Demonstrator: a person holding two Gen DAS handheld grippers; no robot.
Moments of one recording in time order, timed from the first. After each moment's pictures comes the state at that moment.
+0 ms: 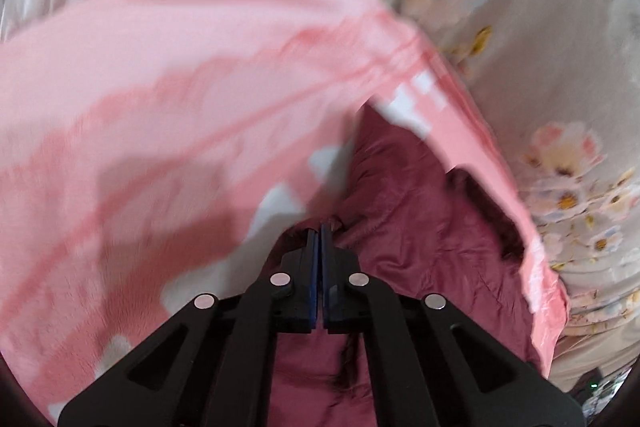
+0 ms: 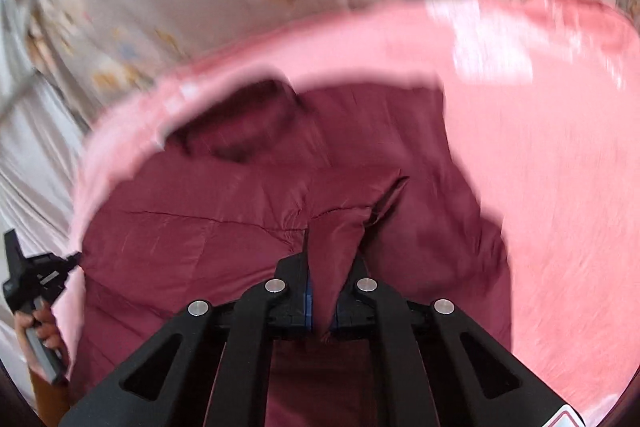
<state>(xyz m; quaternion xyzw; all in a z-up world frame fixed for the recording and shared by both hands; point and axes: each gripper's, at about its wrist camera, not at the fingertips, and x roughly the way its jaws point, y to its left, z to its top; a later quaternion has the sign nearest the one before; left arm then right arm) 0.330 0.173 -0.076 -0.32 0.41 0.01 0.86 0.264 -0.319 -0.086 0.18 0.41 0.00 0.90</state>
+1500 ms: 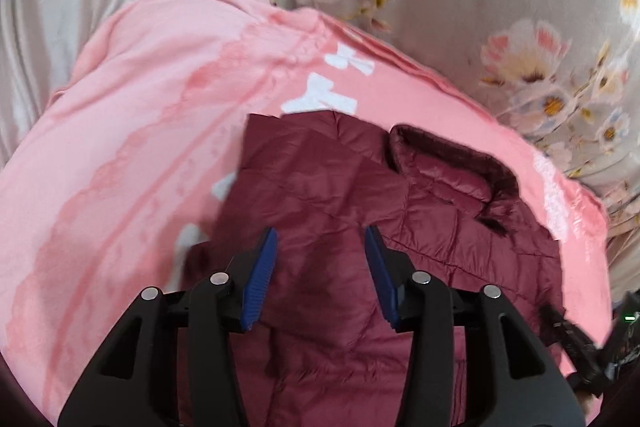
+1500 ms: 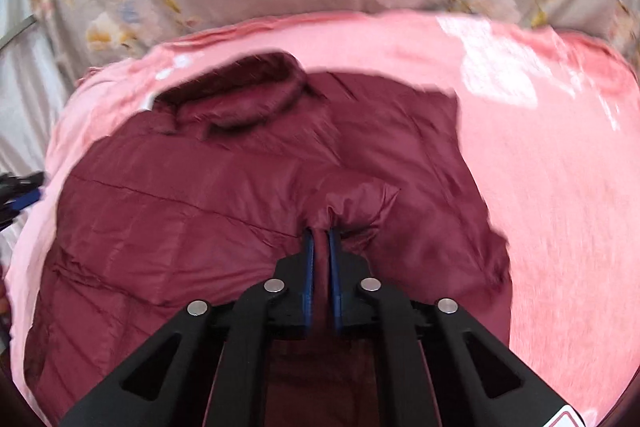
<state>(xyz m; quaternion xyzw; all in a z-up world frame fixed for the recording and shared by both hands) 0.346 0.081 -0.028 -0.12 0.40 -0.05 0.91 0.268 -0.278 -0.061 0.08 0.38 -0.01 0.92</state>
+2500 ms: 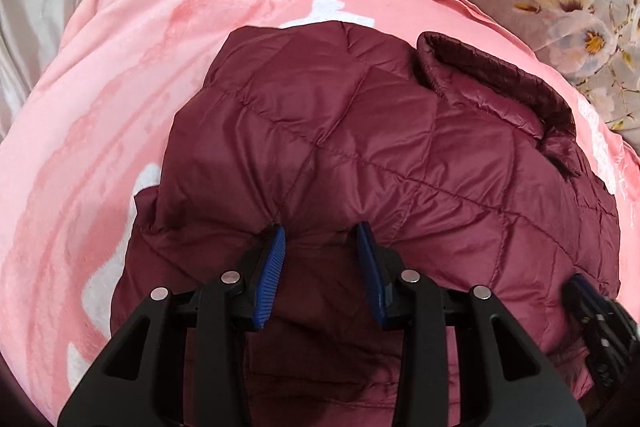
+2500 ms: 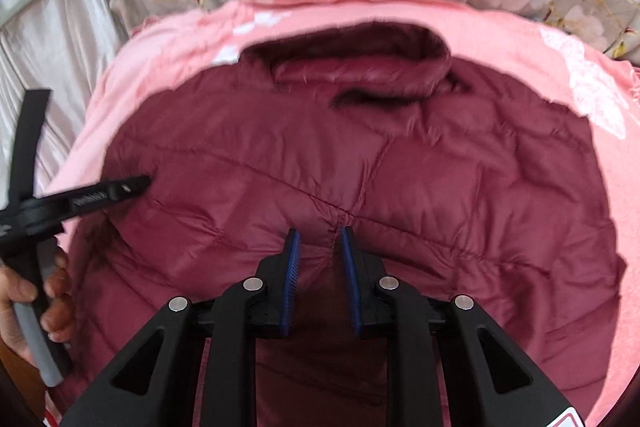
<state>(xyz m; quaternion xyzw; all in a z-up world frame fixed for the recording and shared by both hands) 0.352 0.051 -0.089 -0.07 0.46 -0.02 0.88 0.302 -0.201 -0.076 0.06 0.44 0.08 0.90</state>
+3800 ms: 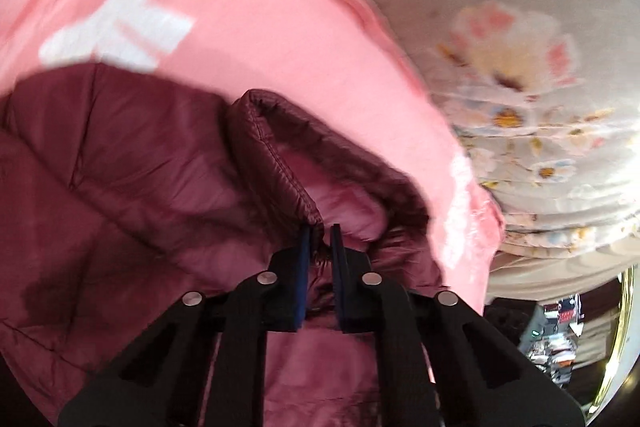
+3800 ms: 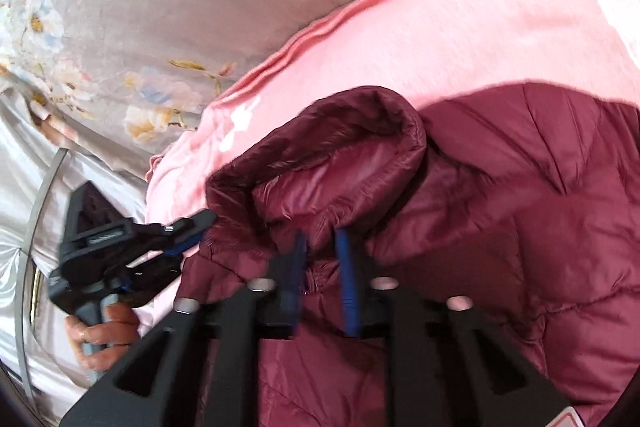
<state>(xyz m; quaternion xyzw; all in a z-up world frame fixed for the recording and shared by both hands) 0.506 -0.011 -0.046 -0.29 0.52 -0.24 0.77 0.411 -0.285 -0.056 0.34 0.39 0.13 0.85</state>
